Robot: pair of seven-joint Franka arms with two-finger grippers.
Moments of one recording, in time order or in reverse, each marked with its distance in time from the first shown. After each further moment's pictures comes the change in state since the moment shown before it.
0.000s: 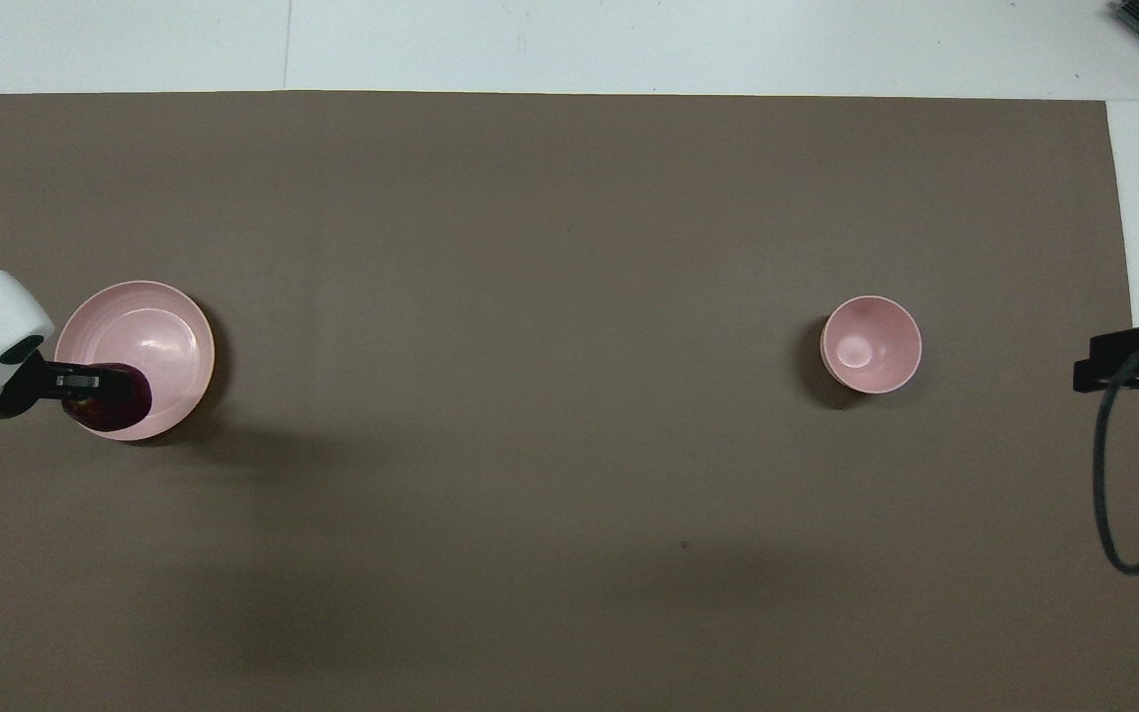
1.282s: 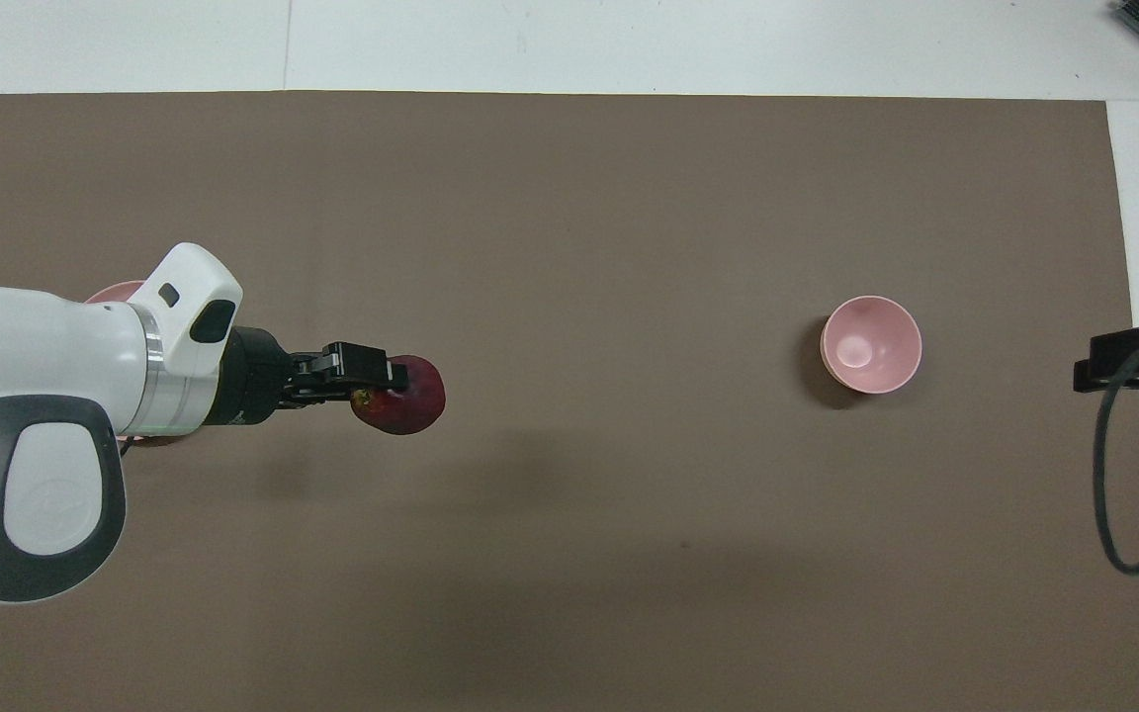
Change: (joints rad) left arm -0.336 -0.031 -0.008 0.077 -0.703 -0.054 -0.245; right arm 0.000 0.000 0.000 0.000 0.000 0.000 0.000
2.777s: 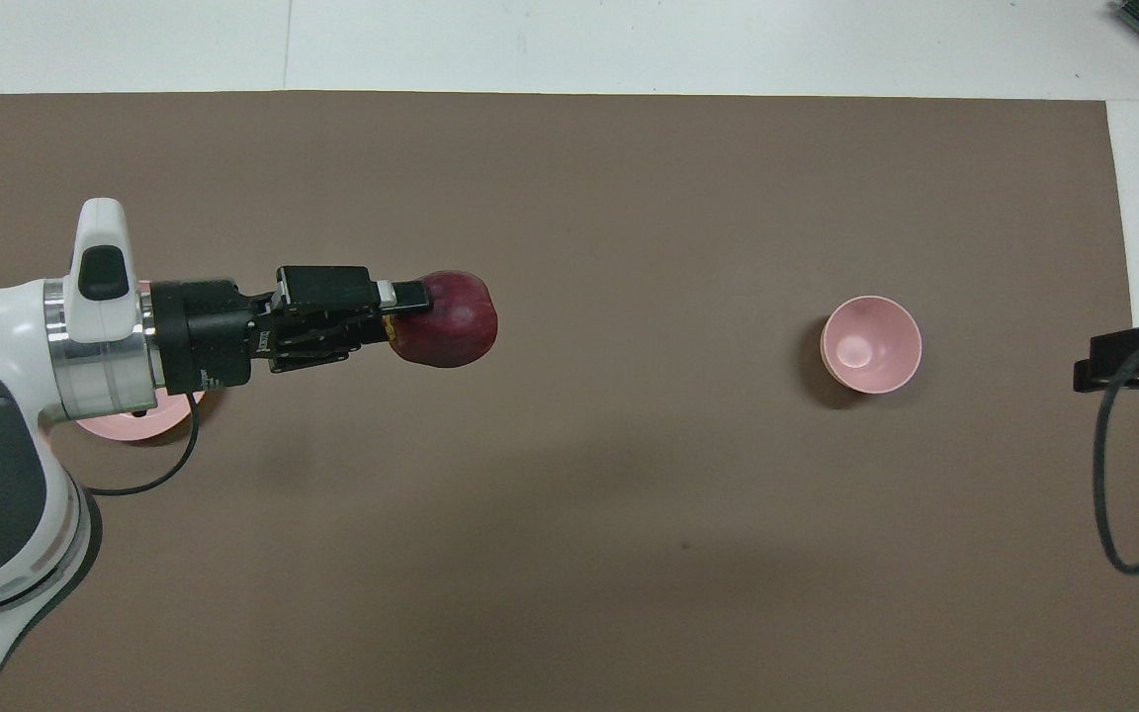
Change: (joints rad) left arm 0.019 -0.014 0.011 0.040 -0.511 0.019 0.131; right arm 0.000 0.000 0.000 0.000 0.000 0.000 0.000
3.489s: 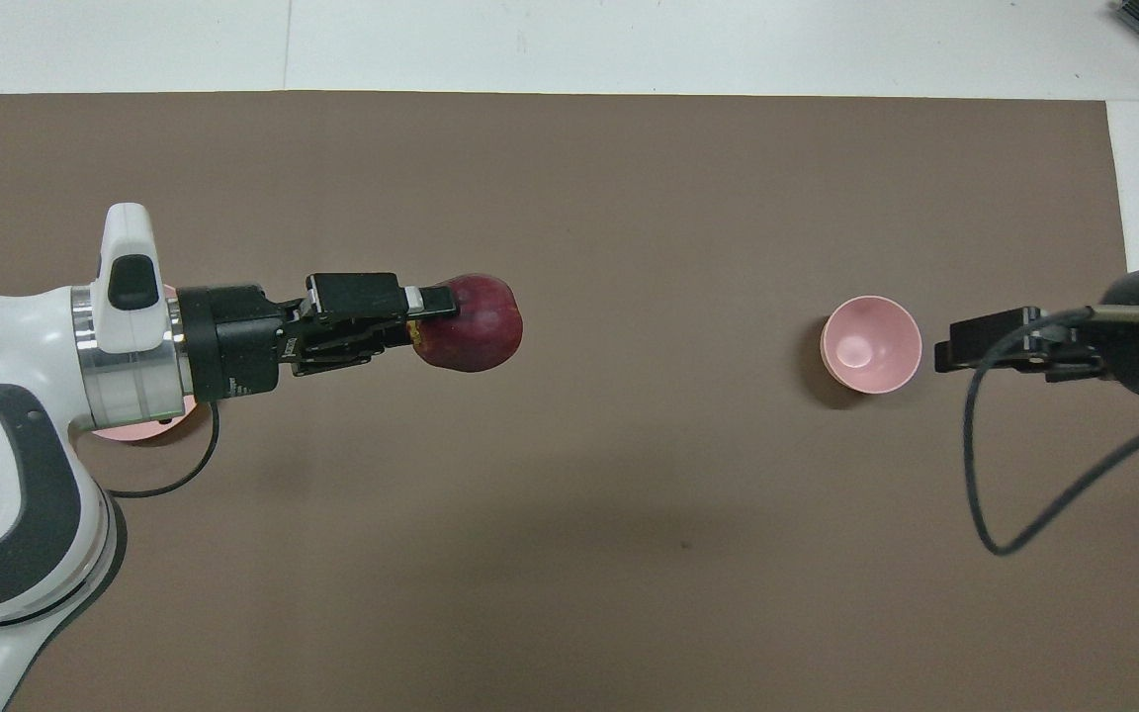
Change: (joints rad) left arm -0.001 -0.007 -0.047 0.000 -0.003 0.046 -0.004; right arm 0.080 0.036 0.017 -0.083 0.169 0.160 0.004
